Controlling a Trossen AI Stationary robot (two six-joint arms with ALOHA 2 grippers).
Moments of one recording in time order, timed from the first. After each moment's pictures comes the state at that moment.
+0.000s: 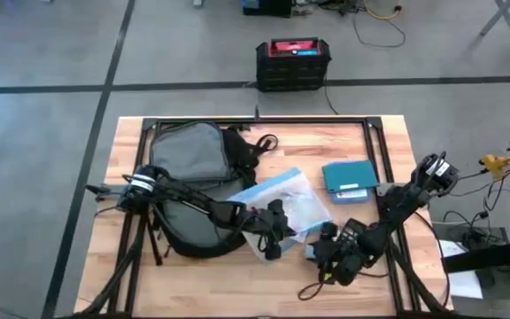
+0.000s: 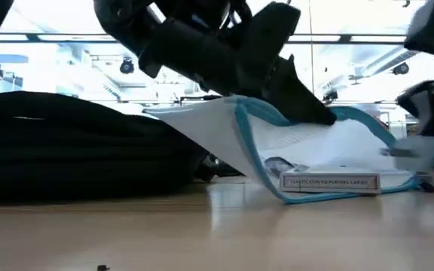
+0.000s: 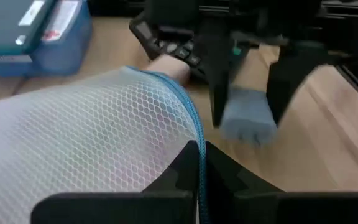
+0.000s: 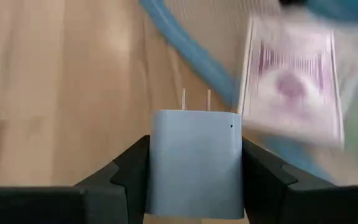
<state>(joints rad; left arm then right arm) -0.23 2.07 1.23 0.39 -0.09 -0.15 0.77 1.61 0.70 -0.09 0.60 0.73</state>
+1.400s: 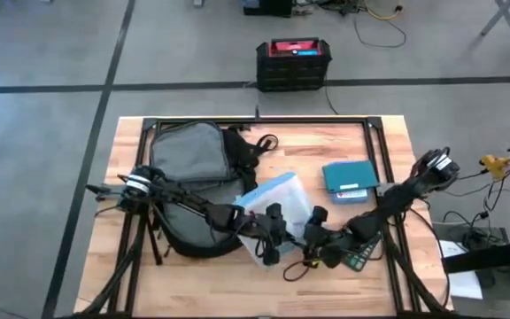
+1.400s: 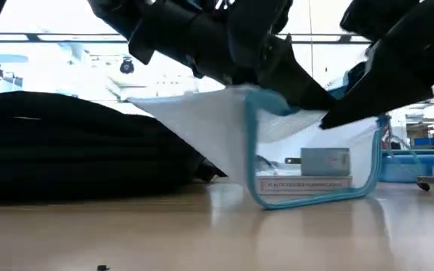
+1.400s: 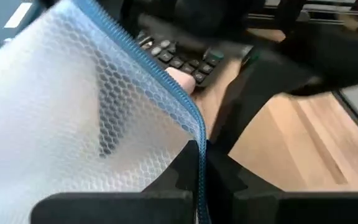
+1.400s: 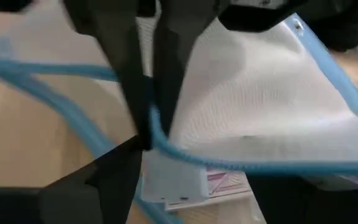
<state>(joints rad) -0.27 2.05 1.23 0.33 -0.12 -0.19 0.63 1.53 0.70 0.04 0.73 0.54</state>
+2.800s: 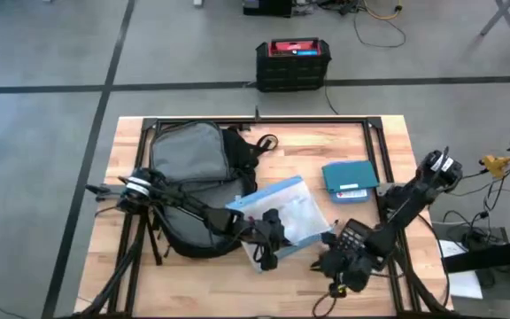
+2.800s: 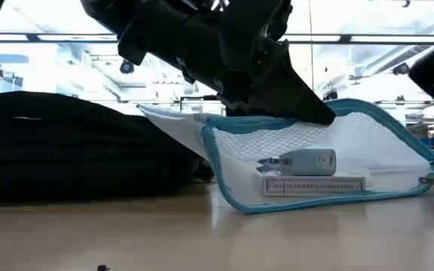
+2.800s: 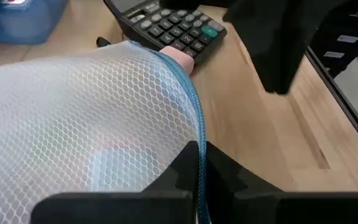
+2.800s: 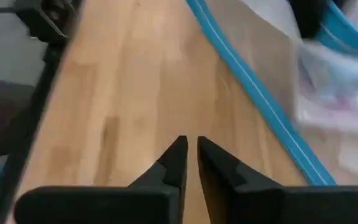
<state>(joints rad) -0.30 2.05 1.23 0.31 -0.13 -0.28 0.87 1.53 0.72 -0.05 0.52 0.70</state>
